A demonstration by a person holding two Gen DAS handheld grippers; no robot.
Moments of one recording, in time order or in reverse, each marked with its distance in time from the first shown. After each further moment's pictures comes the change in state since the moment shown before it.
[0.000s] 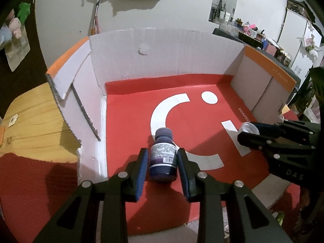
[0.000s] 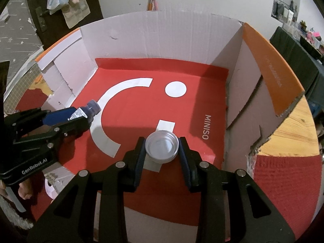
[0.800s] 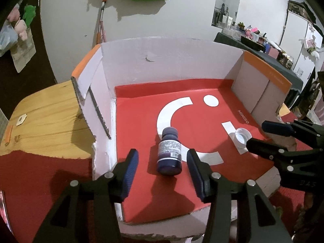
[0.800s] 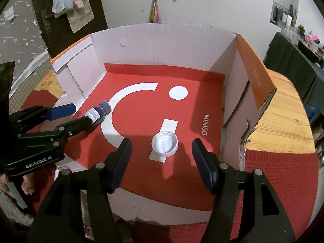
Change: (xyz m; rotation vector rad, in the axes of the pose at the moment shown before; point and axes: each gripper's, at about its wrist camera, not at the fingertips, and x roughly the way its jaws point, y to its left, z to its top) left arm -0.015 0.002 -0.005 -0.007 -0.032 0.030; right arm -0.018 0.008 -0.003 -0.005 -0.044 0.013
